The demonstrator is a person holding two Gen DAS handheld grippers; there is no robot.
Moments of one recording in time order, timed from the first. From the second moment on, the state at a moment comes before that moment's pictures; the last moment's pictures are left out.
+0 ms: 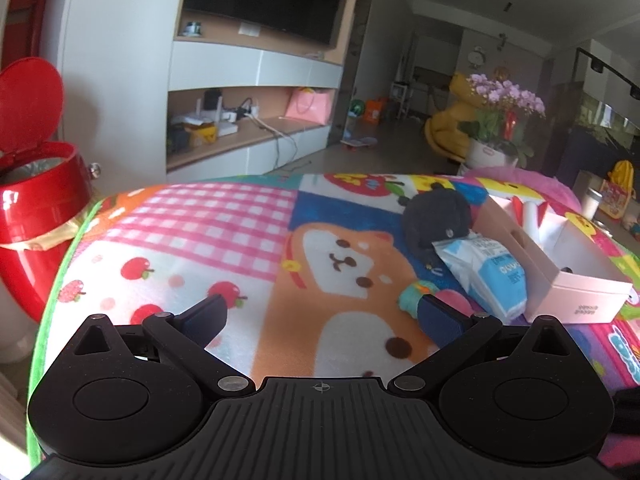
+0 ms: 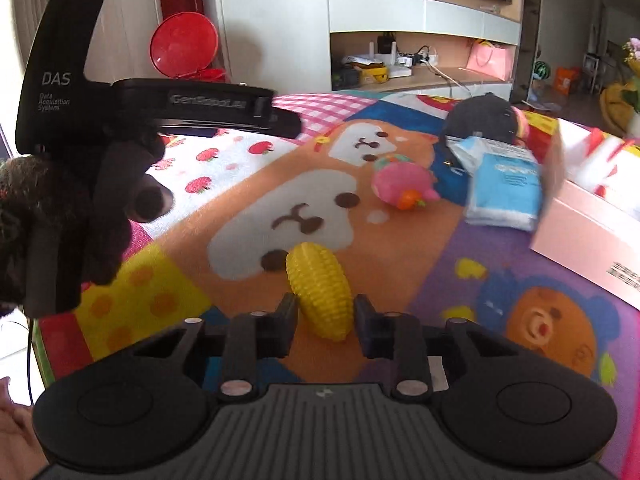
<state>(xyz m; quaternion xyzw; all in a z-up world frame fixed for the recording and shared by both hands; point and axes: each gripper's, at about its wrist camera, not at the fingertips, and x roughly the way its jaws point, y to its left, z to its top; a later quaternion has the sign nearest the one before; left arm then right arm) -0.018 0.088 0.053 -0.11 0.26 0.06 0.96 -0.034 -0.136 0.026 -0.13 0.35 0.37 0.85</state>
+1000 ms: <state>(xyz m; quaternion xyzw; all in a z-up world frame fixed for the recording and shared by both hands) 0.009 0.010 0.030 -0.03 0.32 -0.05 0.95 0.038 -0.243 0.006 -0.17 0.31 0.07 0.94</state>
